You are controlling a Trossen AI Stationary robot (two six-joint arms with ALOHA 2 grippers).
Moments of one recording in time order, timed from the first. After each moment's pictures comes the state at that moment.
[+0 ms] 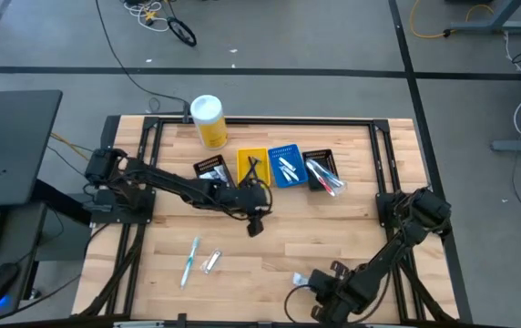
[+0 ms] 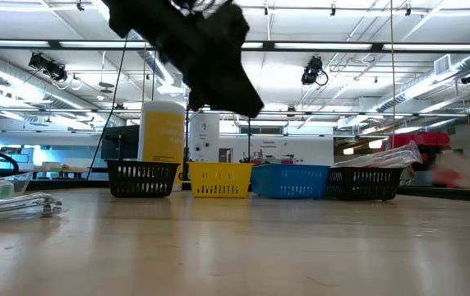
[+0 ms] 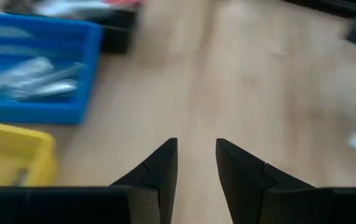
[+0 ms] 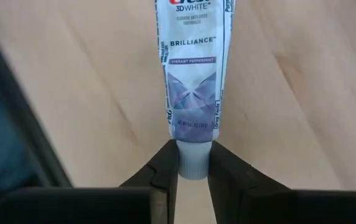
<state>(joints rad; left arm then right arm) -0.14 1.70 1.03 0.02 -0.20 -0.34 0.86 1.95 1.26 -0.65 0.21 1.35</state>
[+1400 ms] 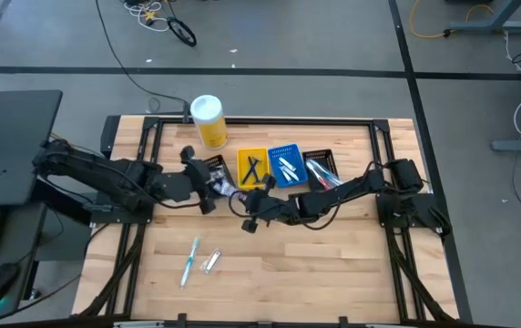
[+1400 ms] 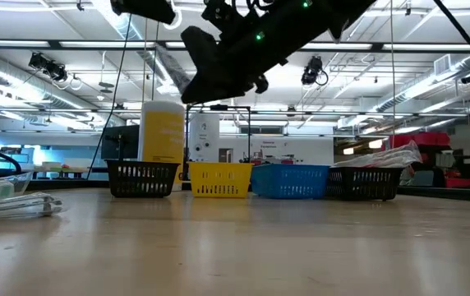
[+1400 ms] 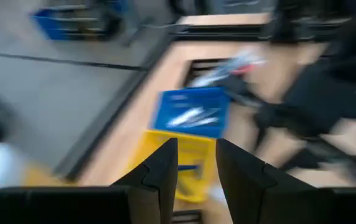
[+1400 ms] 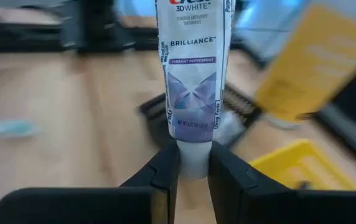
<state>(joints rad) -0.28 1.10 1.04 -0.53 -0.73 -0.20 0.19 1.95 1.25 0.20 0.60 0.09</state>
